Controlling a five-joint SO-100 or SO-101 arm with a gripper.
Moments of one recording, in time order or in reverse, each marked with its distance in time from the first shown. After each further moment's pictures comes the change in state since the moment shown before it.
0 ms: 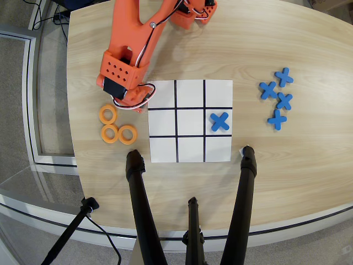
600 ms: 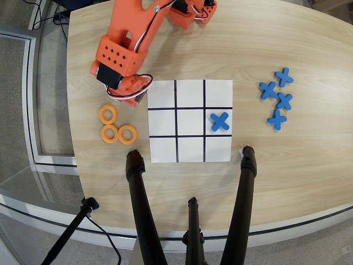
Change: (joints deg) arm 0.9 10.8 1.5 5.4 2.8
